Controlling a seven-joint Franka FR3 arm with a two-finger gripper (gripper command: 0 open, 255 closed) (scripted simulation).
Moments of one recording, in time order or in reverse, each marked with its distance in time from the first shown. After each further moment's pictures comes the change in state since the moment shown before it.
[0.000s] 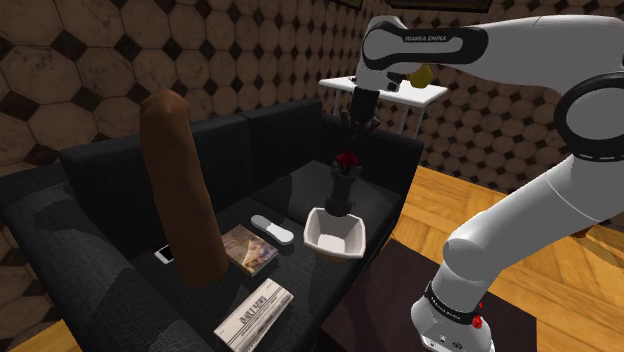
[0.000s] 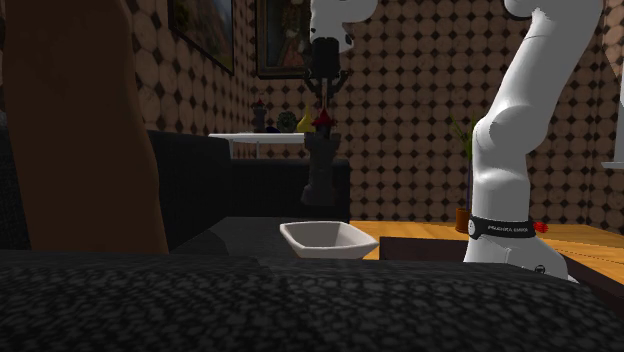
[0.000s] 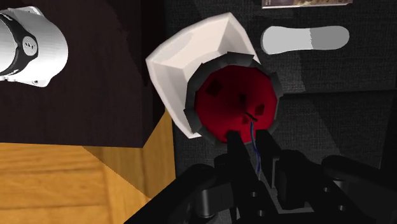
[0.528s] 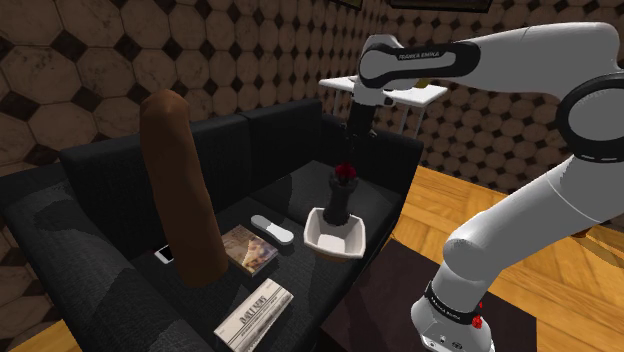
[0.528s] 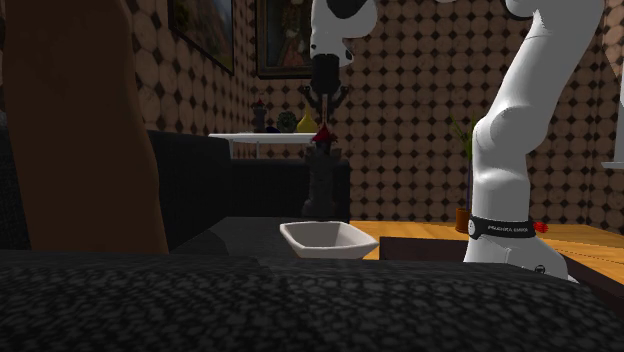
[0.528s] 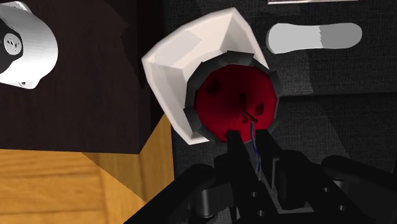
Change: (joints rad) arm 0.000 -0.008 0.001 -0.114 0.002 0.105 -0.009
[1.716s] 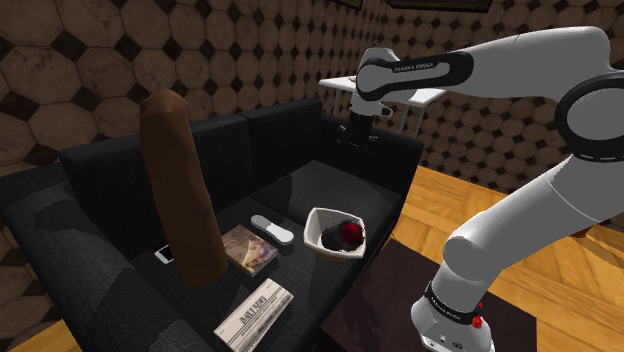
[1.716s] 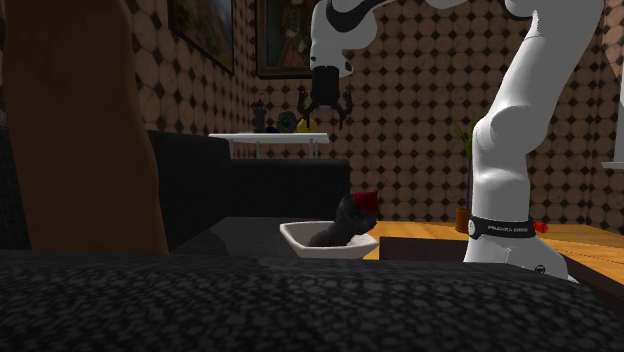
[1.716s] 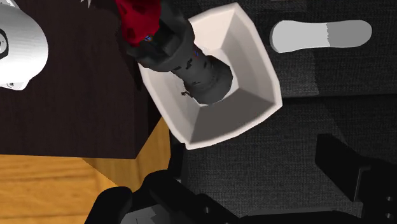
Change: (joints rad) arm 0.000 0.006 0.001 -0.073 0.002 0.080 -0.007
